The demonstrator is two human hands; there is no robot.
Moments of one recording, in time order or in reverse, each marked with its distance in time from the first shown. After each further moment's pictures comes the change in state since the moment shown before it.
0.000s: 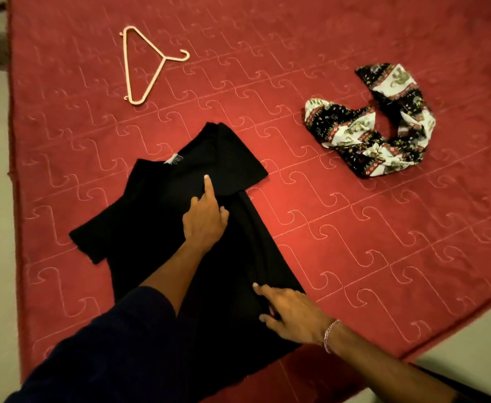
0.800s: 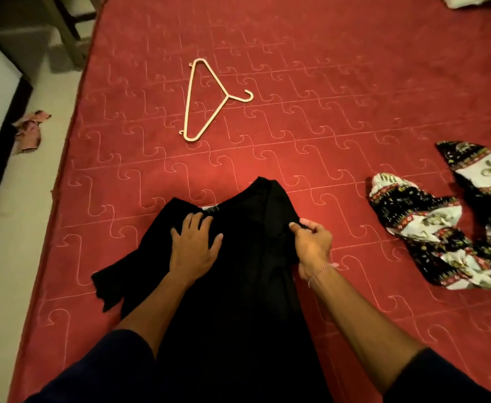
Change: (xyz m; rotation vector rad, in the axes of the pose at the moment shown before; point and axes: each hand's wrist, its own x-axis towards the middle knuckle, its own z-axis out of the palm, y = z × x) left_hand 0.103 -0.100 -0.019 0.132 0.027 -0.030; right_hand 0.256 -0.008 -0.176 1.261 0.820 0.611
